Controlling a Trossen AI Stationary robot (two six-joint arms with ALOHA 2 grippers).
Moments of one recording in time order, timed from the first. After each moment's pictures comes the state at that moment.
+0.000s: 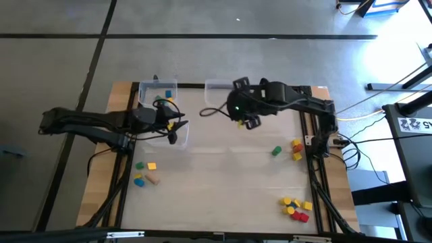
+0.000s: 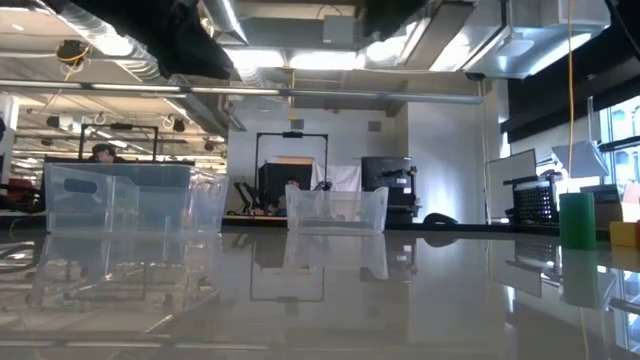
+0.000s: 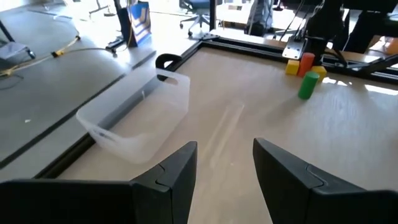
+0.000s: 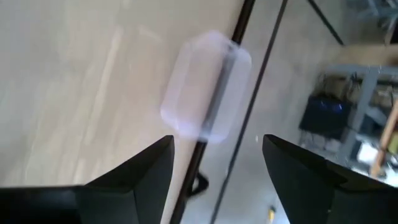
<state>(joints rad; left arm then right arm) 0.01 0.87 0.64 -0.16 -0.43 -0.15 -0.01 1.88 2.26 -1.55 0.52 -0.55</state>
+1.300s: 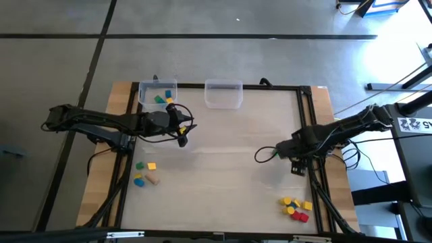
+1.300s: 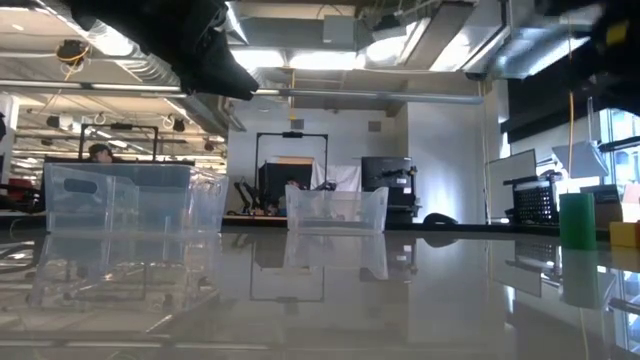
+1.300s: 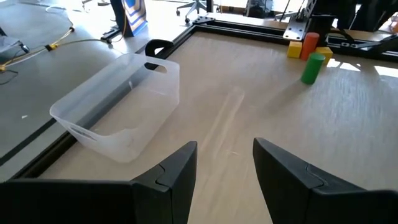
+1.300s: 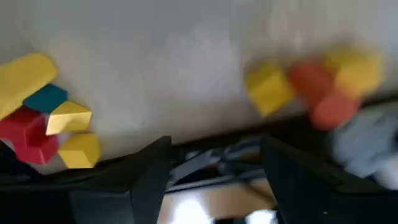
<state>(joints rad) 0.01 1.05 0.64 -0.03 -0.41 -0.14 0.29 1.17 0.87 -1.41 -0.23 0.64</state>
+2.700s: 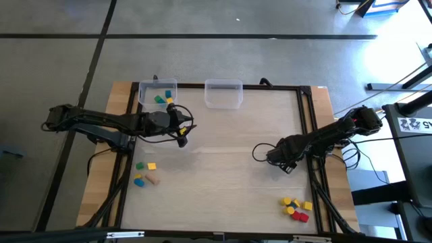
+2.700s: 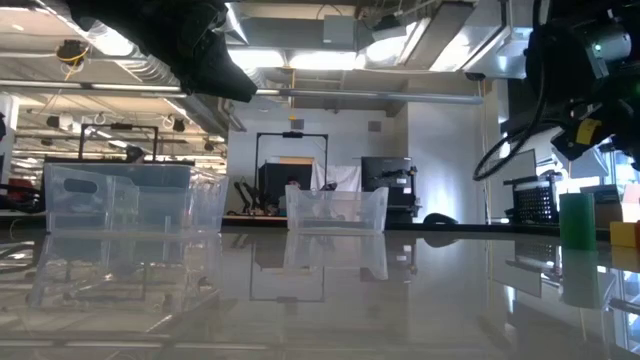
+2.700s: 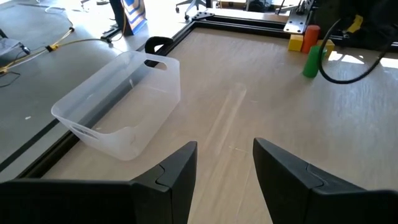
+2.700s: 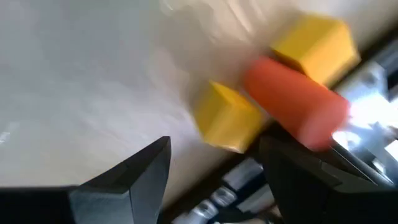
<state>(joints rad) 0.01 1.05 0.64 -0.05 -0.41 -0.12 0.29 1.39 0.74 -1.25 -0.06 0.99</state>
